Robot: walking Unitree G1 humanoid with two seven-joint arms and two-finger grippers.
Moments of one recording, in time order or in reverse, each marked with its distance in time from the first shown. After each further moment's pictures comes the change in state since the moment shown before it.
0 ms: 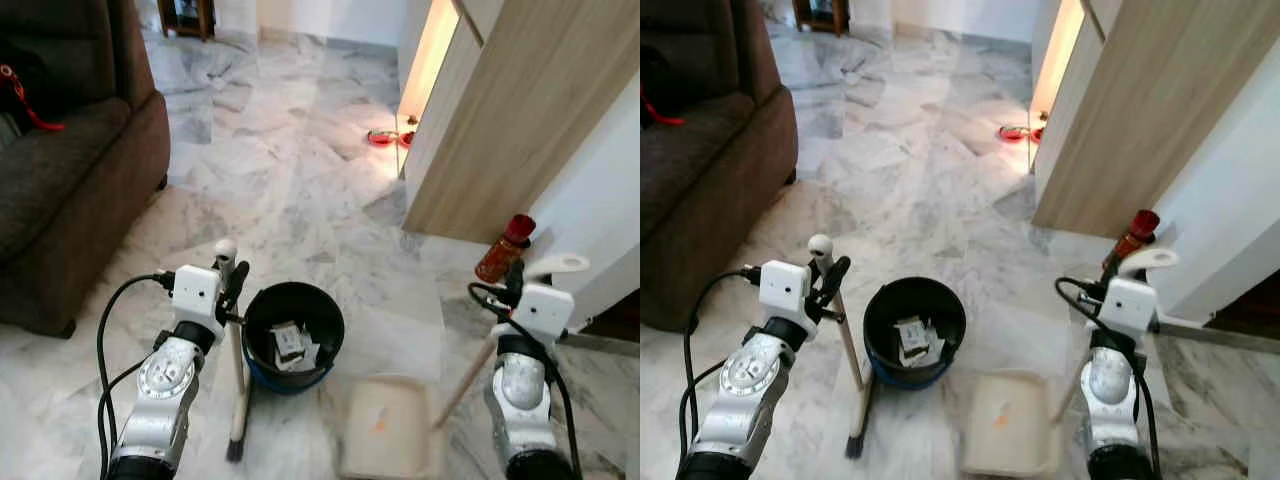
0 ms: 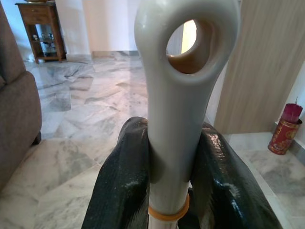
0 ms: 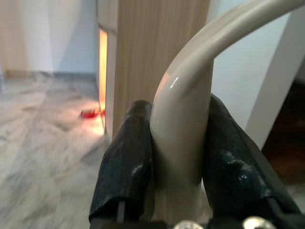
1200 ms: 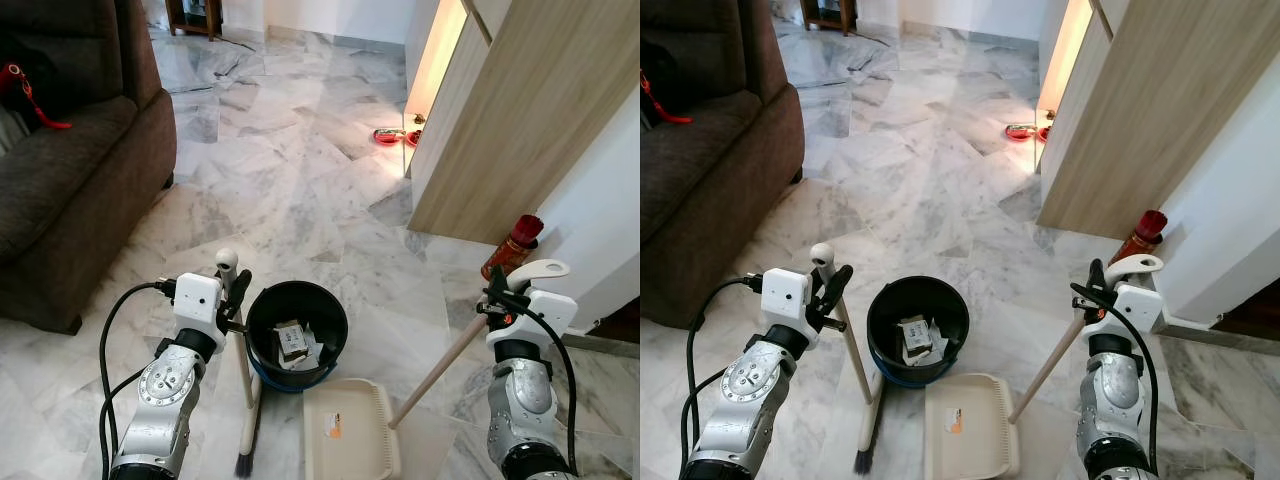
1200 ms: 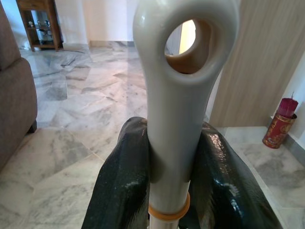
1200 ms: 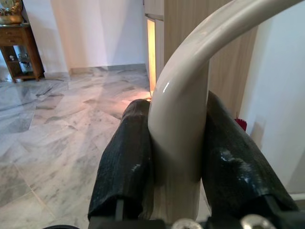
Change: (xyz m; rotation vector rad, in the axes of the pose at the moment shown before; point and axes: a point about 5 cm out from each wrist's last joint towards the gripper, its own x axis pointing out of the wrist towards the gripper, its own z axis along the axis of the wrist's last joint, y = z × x) left arm -0.006 0.000 -0.007 -0.024 0.037 -0.002; right arm 0.006 0.004 -0.001 0.185 0.010 0.222
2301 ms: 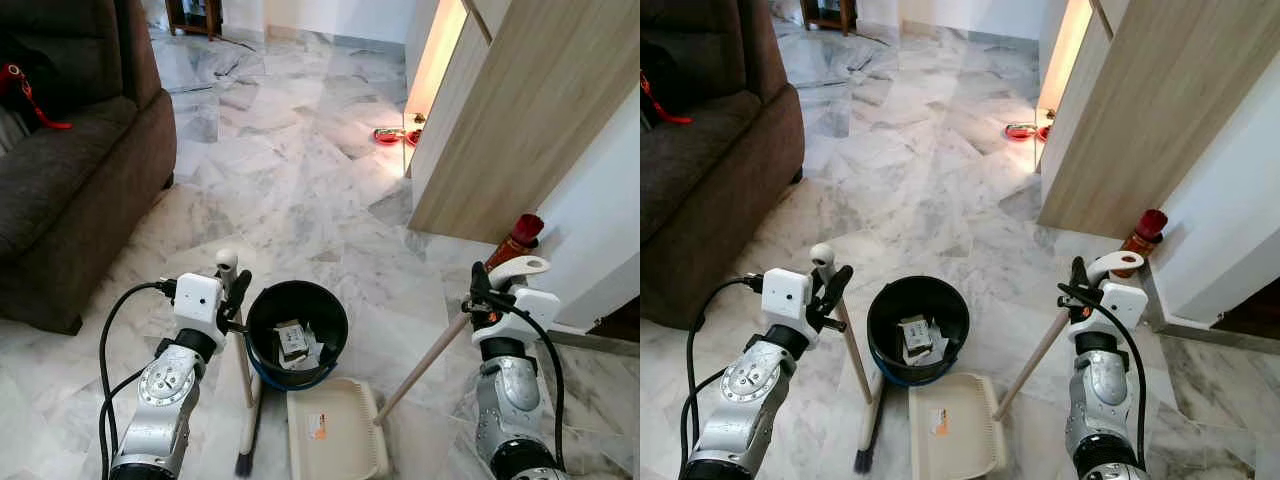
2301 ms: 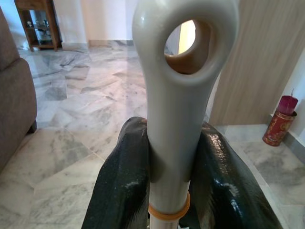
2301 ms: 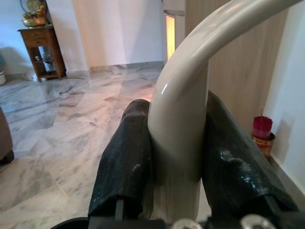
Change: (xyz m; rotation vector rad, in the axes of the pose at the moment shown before) left arm 0.000 0.000 0.000 0.006 0.003 -0.003; right arm 0.001 0.018 -0.002 0.048 0.005 0.094
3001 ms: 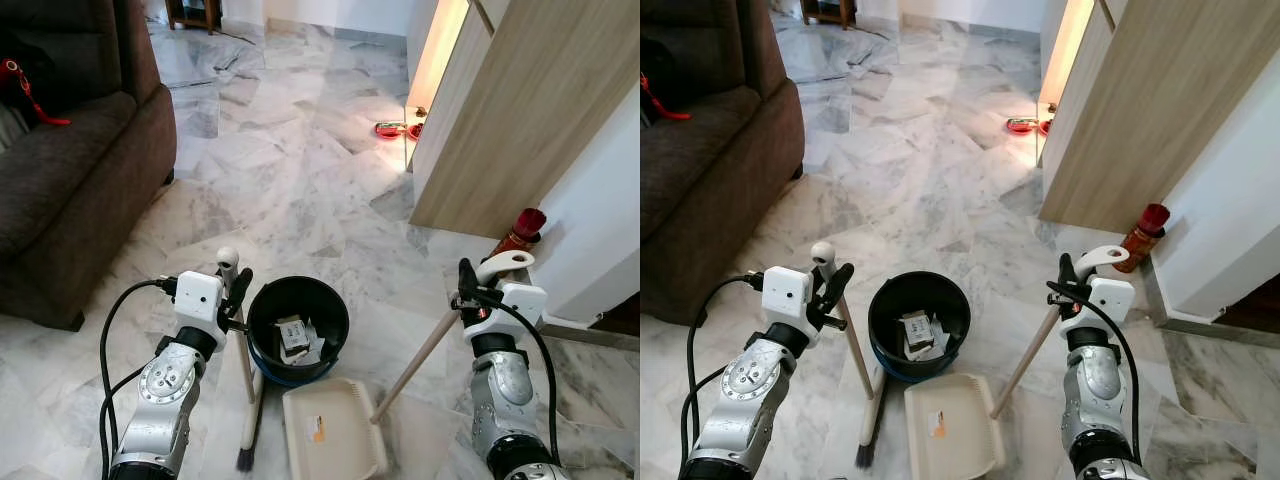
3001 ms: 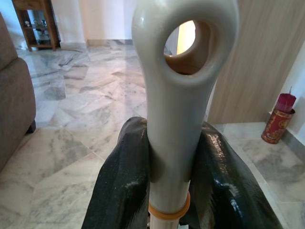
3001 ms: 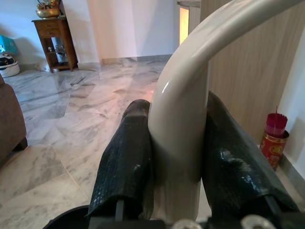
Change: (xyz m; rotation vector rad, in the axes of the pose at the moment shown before) left arm 0.001 -0.001 0.002 0.004 -0.008 -0.009; right arm 0.003 0.008 -0.001 -0.009 0.022 0.046
